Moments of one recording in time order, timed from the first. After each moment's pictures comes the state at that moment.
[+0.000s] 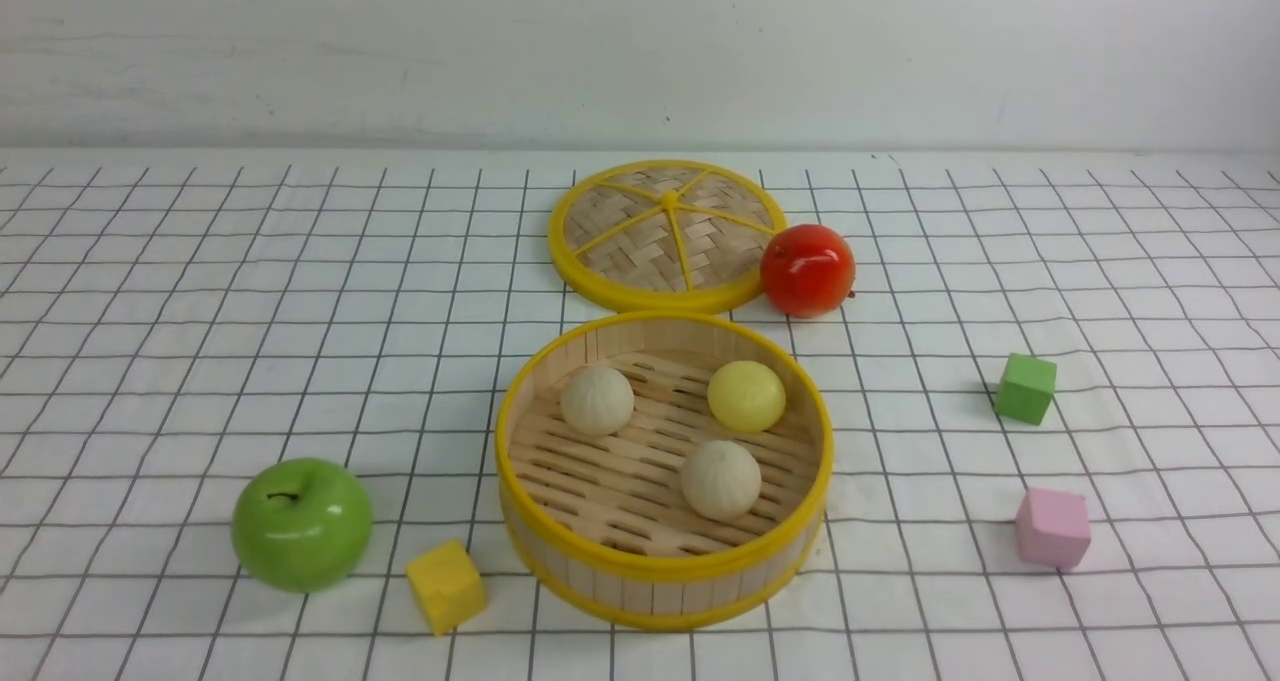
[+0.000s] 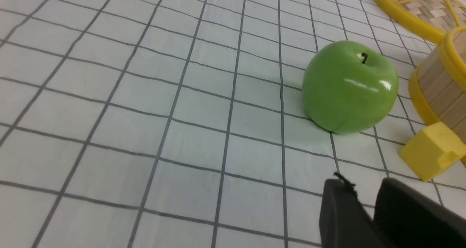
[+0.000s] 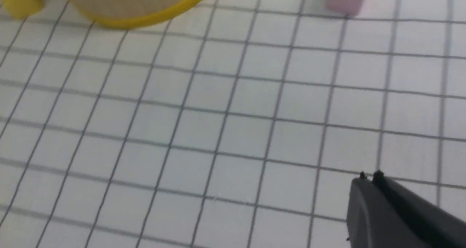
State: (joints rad) right arm 0.16 0.22 -0.51 0.13 1.07 0.06; left arm -0.10 -0.01 0.03 0.13 0.38 -0.44
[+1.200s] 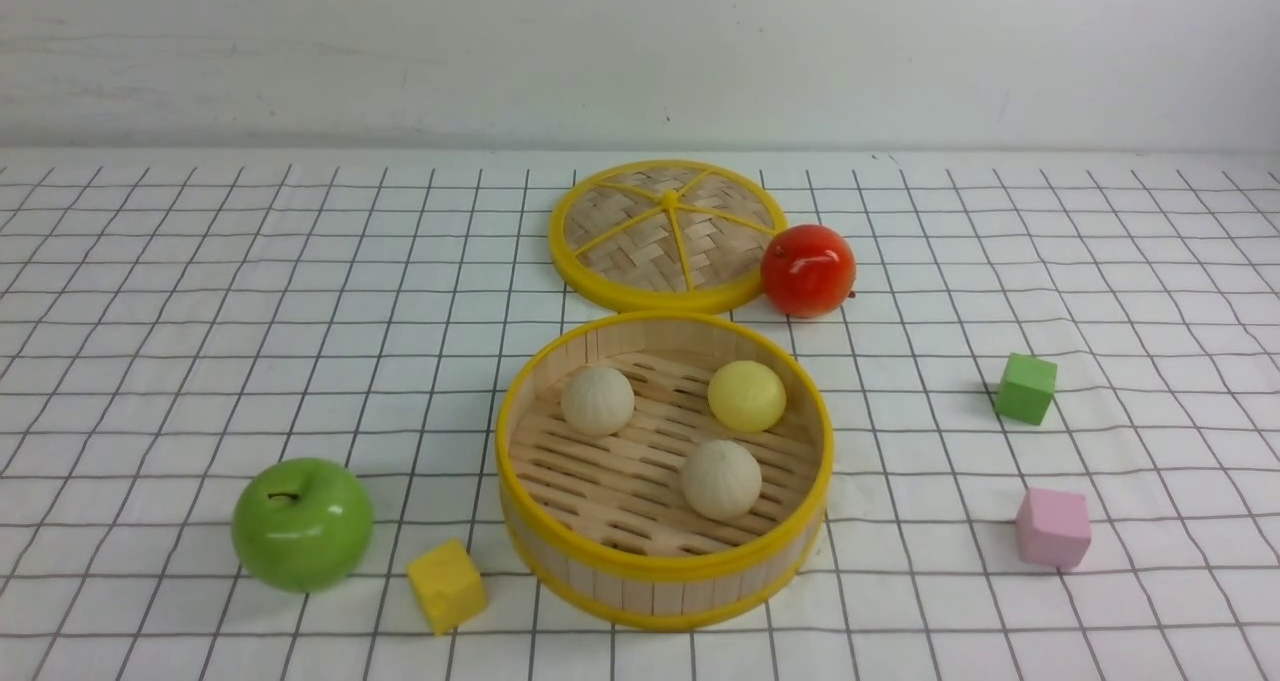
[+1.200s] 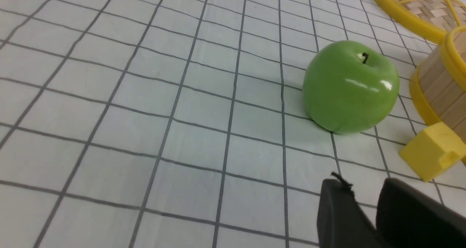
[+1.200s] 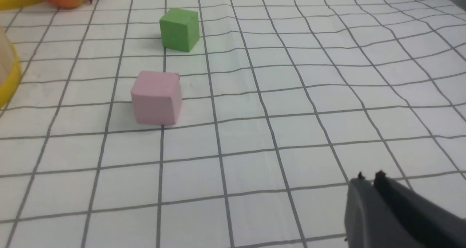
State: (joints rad) right arm -0.12 -0.01 0.01 -0.08 0.40 0.05; left arm -0.10 -0.01 0.03 0.13 0.38 -0.44
